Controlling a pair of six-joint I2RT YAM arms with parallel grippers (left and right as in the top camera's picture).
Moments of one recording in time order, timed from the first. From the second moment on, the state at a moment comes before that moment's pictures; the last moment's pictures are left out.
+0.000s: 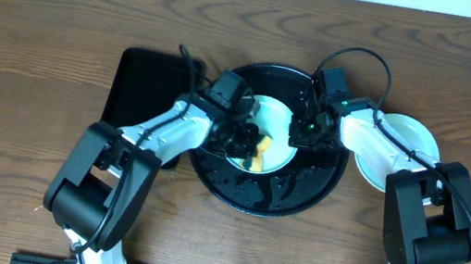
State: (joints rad) left arm -0.48 1.88 1.08 -0.45 0.50 -0.43; right arm 0.36 1.96 1.22 -0.61 -0.22 0.33
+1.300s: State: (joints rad) left arm -0.34 1.55 1.11 -0.68 0.08 -0.44; right arm 0.38 1.96 1.21 -0.55 -0.17 0.31
